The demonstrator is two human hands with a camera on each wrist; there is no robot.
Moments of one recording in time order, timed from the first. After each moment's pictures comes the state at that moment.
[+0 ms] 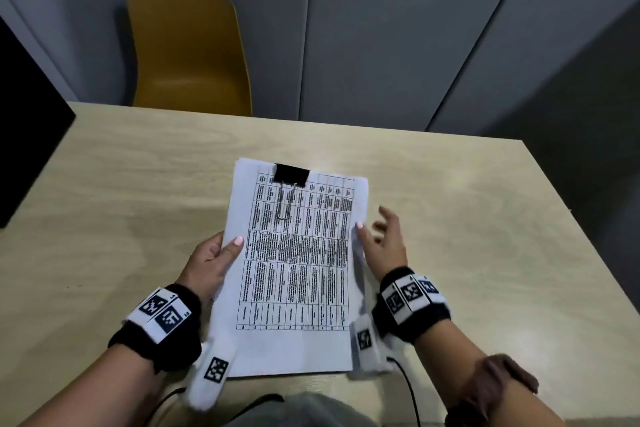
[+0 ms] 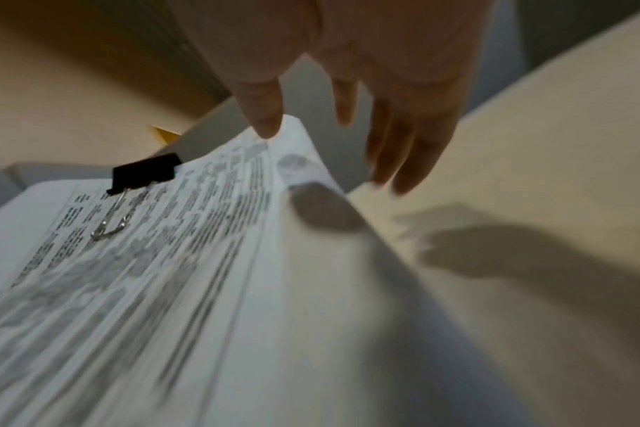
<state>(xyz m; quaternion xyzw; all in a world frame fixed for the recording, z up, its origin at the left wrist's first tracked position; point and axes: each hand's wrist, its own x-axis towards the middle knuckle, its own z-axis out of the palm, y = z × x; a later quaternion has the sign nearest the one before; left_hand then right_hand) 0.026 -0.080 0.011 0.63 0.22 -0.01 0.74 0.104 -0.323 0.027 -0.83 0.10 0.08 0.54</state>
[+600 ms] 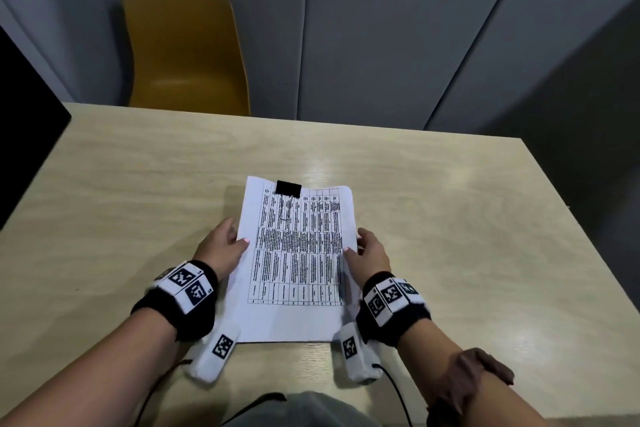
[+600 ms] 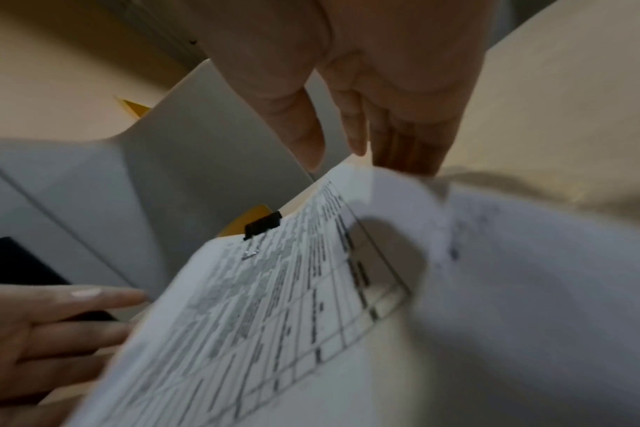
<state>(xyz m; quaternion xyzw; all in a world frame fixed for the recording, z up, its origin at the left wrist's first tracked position) 0.071 -0.066 -0.012 0.78 0.24 -0.06 0.58 0.104 -0.306 0.001 -0.86 0.14 0.15 0.46</state>
